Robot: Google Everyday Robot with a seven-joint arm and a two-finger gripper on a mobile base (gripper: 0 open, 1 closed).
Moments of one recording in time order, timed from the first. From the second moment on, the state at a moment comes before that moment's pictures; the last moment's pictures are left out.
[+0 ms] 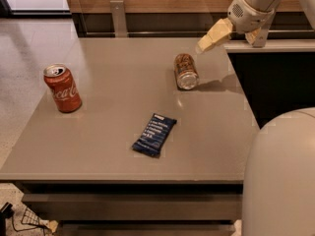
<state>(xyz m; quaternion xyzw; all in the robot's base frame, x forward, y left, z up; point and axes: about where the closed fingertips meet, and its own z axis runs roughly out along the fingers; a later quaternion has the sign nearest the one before) 0.683 -0.205 0.914 -0.22 0.96 0.09 0.17</state>
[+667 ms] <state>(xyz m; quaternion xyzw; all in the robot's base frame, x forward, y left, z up) 0.704 -0.173 0.892 -0.20 0.97 0.05 0.14</state>
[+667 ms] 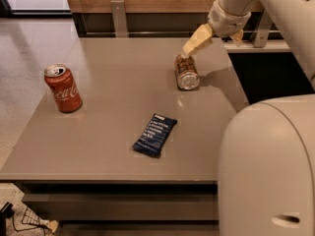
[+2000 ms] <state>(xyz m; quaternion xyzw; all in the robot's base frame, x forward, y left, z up) 0.717 -0.144 0.852 -0.11 0.99 -0.04 0.07</state>
